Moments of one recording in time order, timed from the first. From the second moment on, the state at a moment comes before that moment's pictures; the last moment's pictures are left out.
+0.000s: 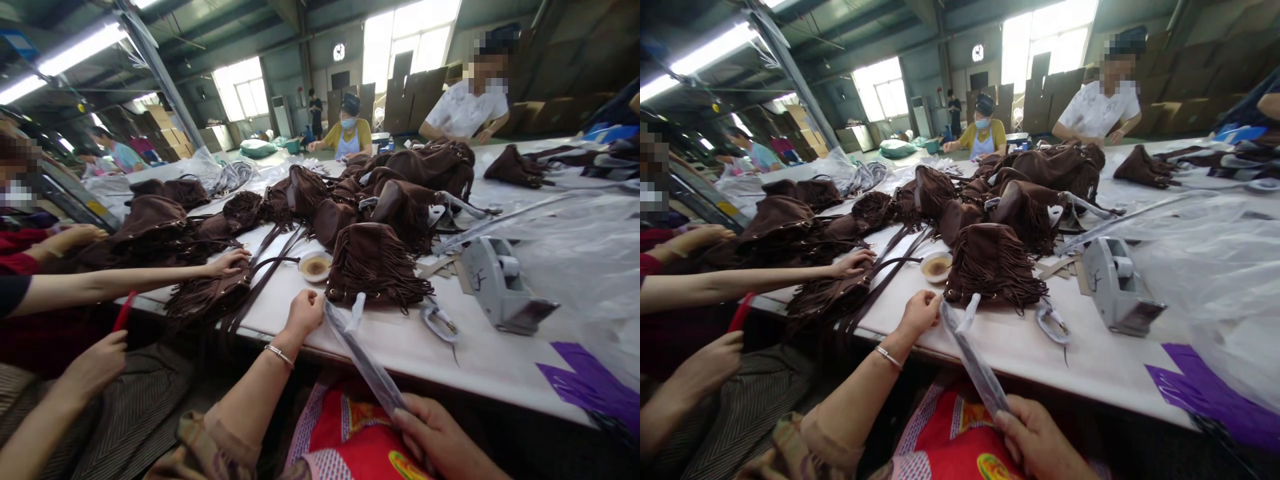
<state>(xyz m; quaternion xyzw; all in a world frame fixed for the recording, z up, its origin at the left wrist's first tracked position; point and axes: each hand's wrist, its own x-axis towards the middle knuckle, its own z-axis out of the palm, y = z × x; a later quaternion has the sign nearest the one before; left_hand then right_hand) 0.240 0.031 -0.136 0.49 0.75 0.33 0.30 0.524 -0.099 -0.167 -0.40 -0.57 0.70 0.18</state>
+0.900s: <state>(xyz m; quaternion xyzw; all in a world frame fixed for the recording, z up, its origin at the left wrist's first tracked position) 0.247 0.042 -0.139 0.56 0.75 0.25 0.24 0.521 -0.101 -0.149 -0.40 -0.54 0.71 0.22</state>
